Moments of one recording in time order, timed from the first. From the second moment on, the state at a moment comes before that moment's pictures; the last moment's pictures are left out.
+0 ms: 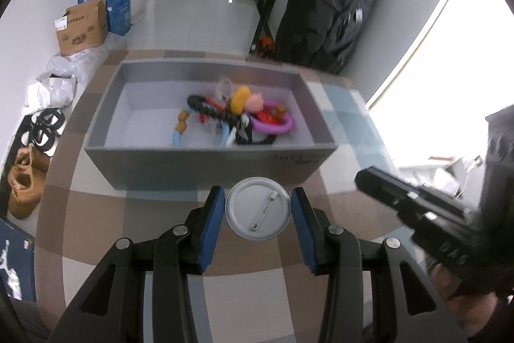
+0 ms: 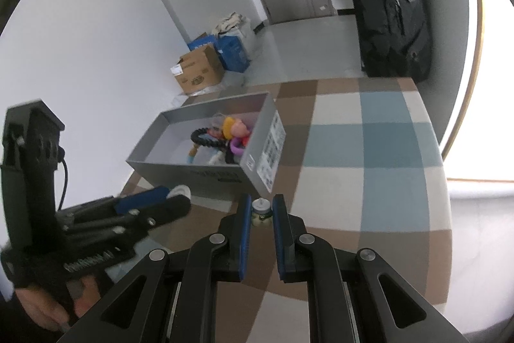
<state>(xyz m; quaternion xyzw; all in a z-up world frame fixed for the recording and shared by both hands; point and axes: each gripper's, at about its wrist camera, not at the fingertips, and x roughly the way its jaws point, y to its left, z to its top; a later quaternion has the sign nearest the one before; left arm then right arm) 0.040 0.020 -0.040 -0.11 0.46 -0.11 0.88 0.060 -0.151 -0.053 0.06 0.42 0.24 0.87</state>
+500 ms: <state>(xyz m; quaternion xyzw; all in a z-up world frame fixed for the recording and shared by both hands) 0.067 0.048 -0.009 -0.15 0.41 -0.15 0.89 0.086 -0.117 -0.013 0.06 0.38 0.30 0.87</state>
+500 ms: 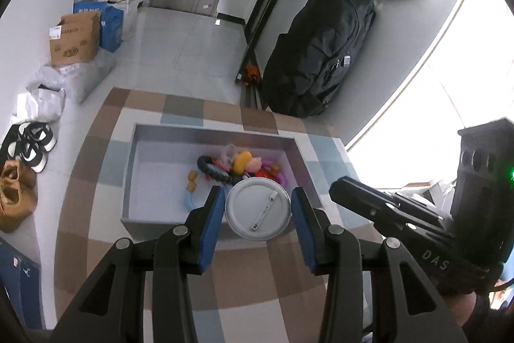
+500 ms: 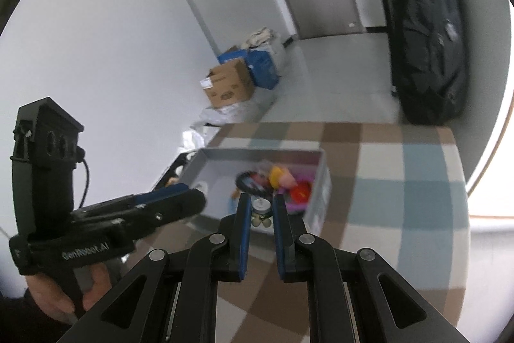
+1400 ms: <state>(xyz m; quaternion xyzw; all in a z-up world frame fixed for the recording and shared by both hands) 0.112 0.063 -0.027 -0.18 0.43 -0.12 0.88 0.154 -0.105 -0.038 0.09 0.41 0.34 0.84</state>
